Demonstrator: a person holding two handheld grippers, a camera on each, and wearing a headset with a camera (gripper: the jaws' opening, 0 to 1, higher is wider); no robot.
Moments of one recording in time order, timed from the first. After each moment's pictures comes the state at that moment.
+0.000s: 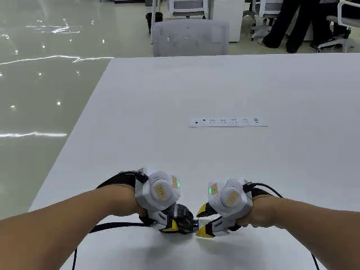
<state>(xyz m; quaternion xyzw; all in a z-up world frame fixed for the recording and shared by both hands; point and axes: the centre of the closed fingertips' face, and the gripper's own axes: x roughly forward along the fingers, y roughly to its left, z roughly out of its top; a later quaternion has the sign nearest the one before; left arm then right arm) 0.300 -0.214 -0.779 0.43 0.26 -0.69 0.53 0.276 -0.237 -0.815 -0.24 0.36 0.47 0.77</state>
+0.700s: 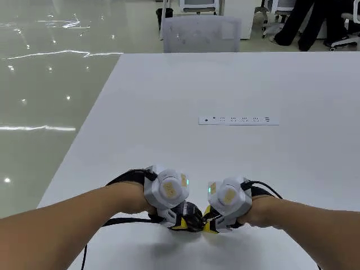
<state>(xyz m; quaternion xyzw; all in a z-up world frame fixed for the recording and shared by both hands) 0.300 -0.216 -0.780 0.42 0.25 -0.68 0.54 0.285 -0.236 -0.822 -0.24 0.38 0.47 0.76</state>
